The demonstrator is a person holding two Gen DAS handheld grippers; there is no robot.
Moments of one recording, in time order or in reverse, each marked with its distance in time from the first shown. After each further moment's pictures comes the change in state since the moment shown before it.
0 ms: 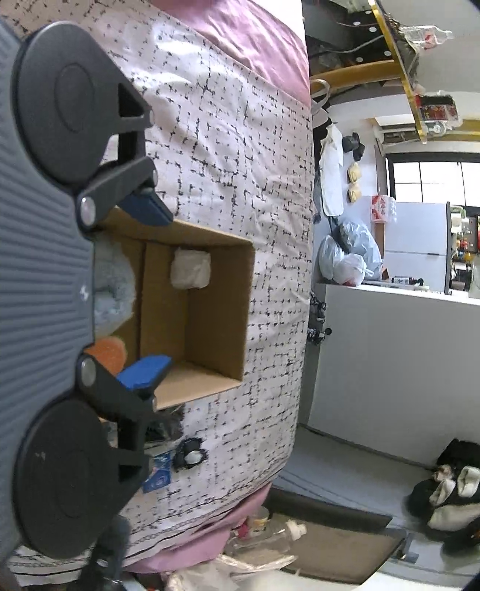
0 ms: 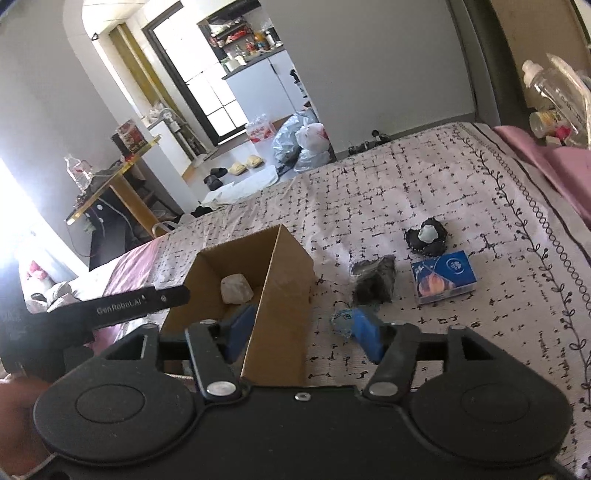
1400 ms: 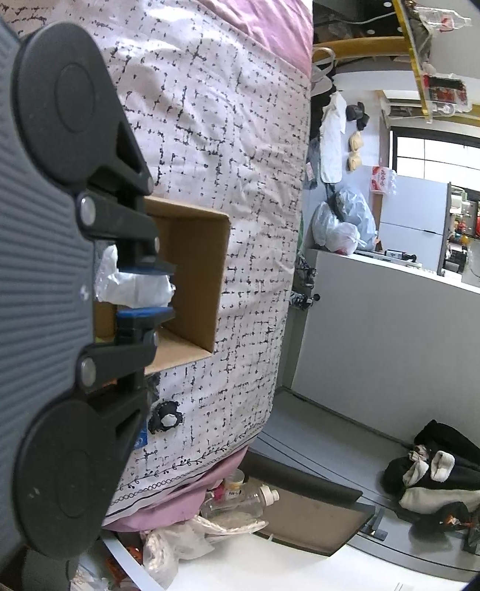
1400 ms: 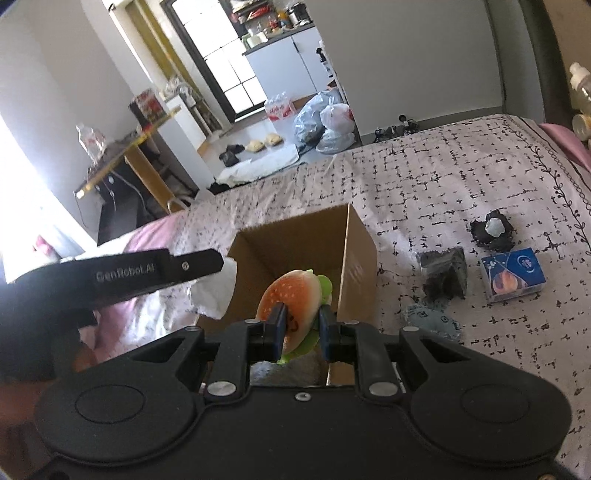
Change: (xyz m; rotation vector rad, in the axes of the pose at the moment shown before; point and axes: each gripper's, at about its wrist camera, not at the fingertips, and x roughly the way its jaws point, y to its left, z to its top) left arm 0.007 0.023 0.022 -0.067 -0.017 -0.160; right arm 0.059 0.067 -0.003 -0.060 0.078 0.002
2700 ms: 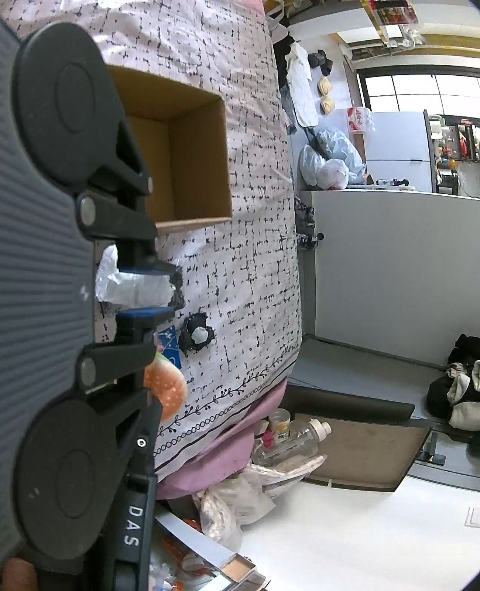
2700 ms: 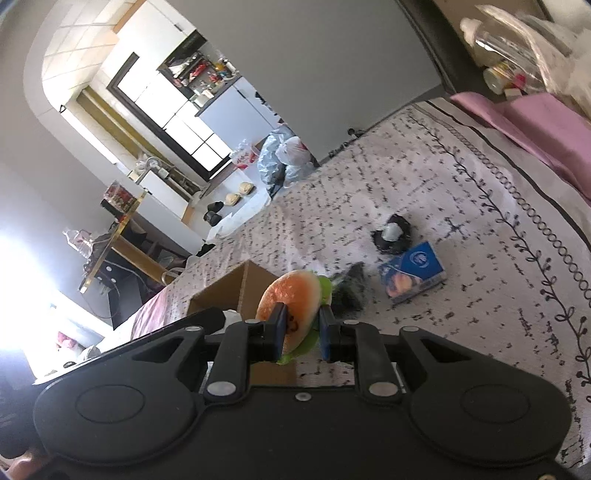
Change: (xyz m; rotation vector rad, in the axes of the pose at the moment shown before) left arm -0.001 -0.125 -0.029 0.215 0.014 -0.070; right arm -0.071 -0.128 0.000 0.302 -0.116 0.062
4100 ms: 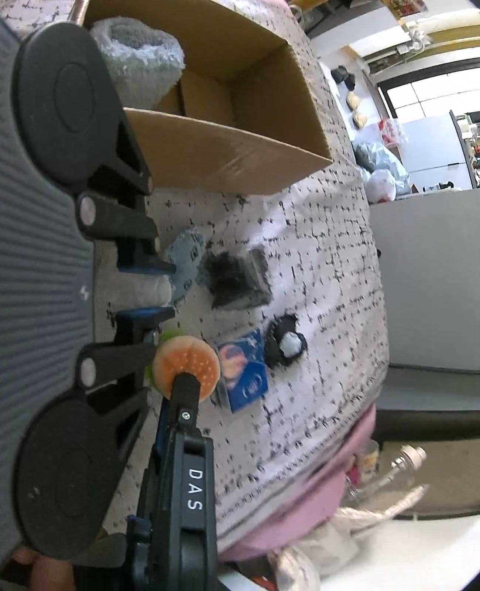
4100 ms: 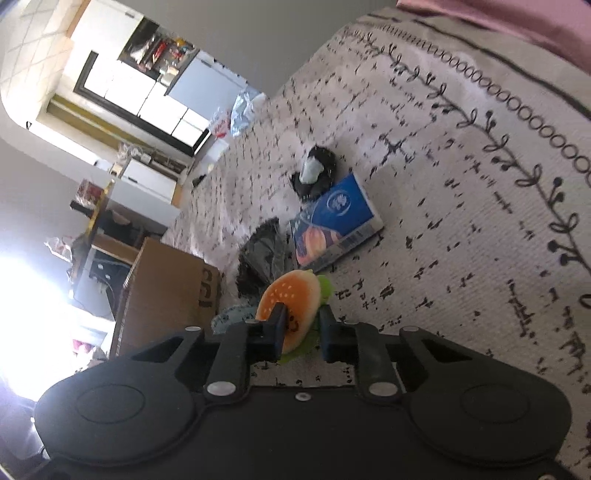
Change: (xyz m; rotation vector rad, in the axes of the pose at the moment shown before) left arm 0.097 -0.056 -0.058 0.067 0.174 0.139; right arm 0.070 -0.119 -0.015 0.176 0.142 0.029
